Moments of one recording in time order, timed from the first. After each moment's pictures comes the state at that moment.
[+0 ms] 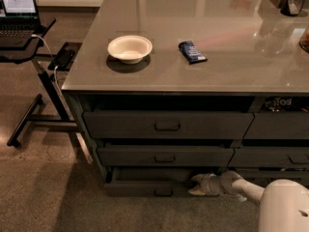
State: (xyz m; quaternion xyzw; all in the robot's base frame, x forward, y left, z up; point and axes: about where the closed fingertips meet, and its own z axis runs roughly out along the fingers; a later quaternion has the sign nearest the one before) arm 0.600 -0.229 0.181 -0.55 0.76 0.07 0.33
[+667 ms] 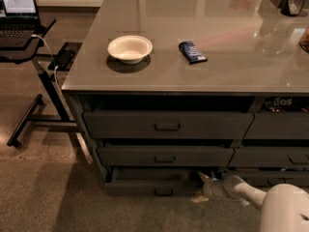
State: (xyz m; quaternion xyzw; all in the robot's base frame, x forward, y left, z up) arm 0.582 -0.237 0.165 -0.54 0.77 0.09 0.33
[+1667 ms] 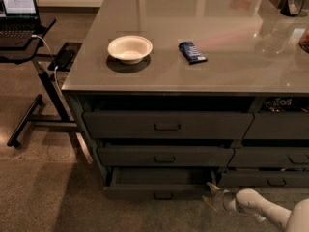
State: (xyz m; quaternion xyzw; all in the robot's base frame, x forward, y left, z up) arm 0.516 -0.265 0.175 -0.55 0.77 0.09 0.32
